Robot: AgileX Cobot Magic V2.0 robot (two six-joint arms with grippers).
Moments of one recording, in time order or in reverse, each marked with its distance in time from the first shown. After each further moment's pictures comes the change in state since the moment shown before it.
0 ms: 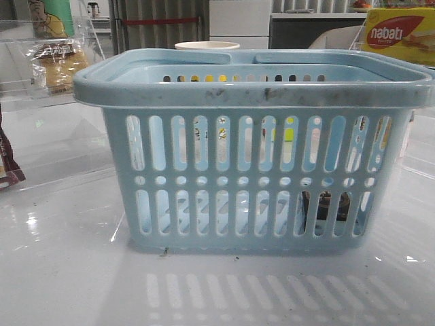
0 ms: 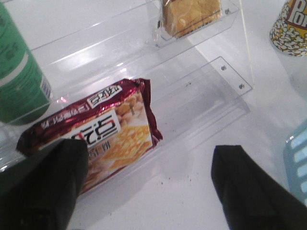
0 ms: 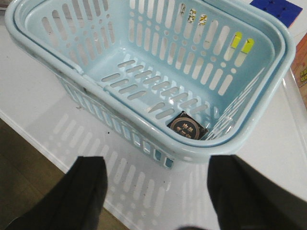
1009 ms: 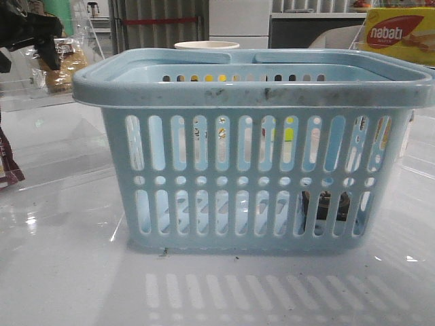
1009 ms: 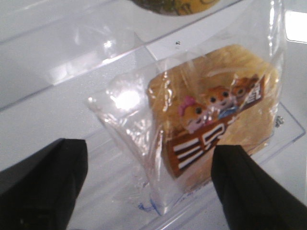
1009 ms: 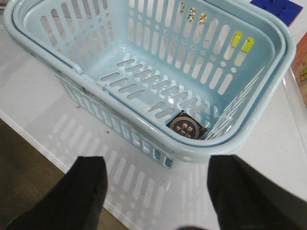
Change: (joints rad) left arm -0.002 0.734 -0.639 -0.058 -0.052 0.003; right arm 0.000 0.000 0.000 0.000 0.000 0.000
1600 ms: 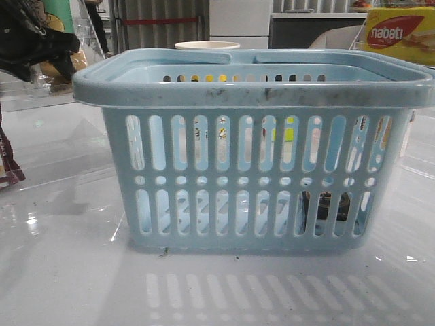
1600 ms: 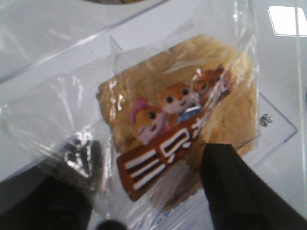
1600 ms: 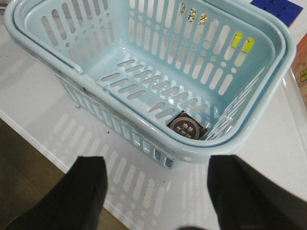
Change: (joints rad) left arm -0.026 0.059 -0.007 -0.074 -0.070 0.128; right arm 0.000 0.000 0.000 0.000 0.000 0.000
